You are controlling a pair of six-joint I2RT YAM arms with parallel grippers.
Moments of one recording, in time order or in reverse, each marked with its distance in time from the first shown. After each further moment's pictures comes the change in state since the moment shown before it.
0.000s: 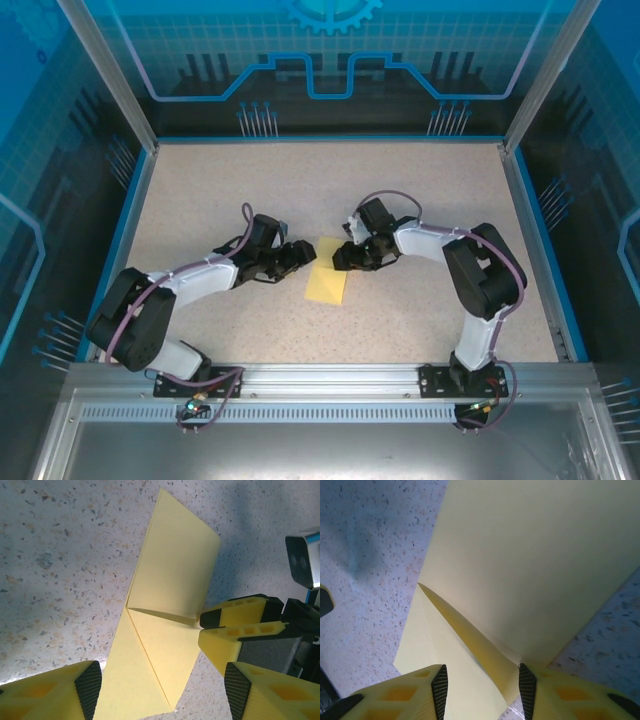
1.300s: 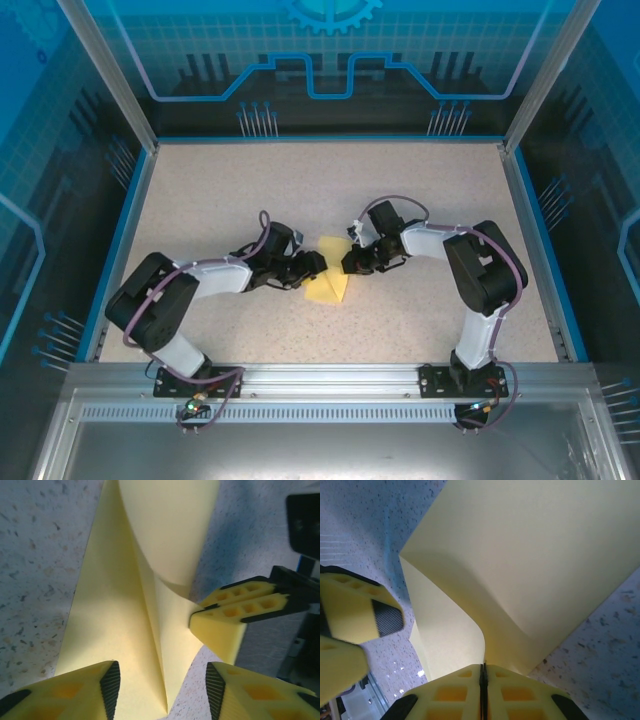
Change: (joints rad) left arm -0.069 0.143 -0.017 0.172 0.106 -0.071; right arm -0.066 0.019 -0.058 0.049 -0.183 -0.059
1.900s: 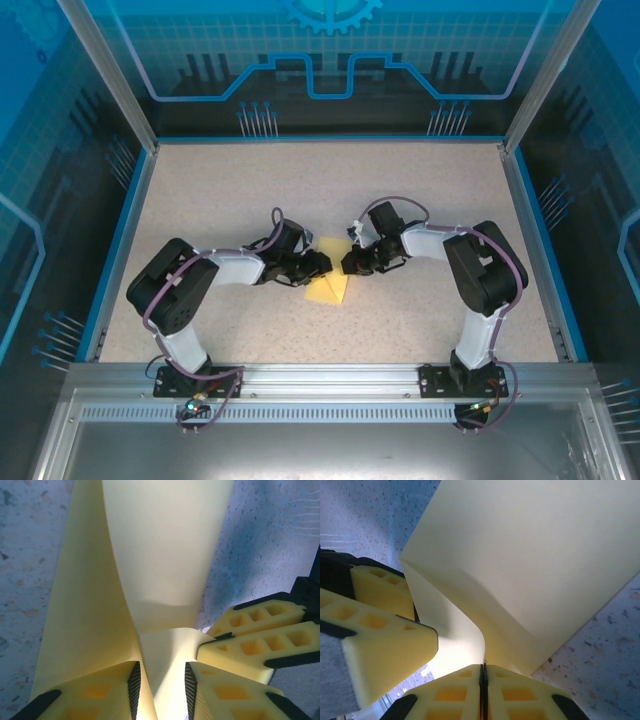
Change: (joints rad) left arm -0.015 0.134 0.091 0.008 0.016 0.028; right arm 0.000 -0.004 -0.012 0.016 -0.015 0.008
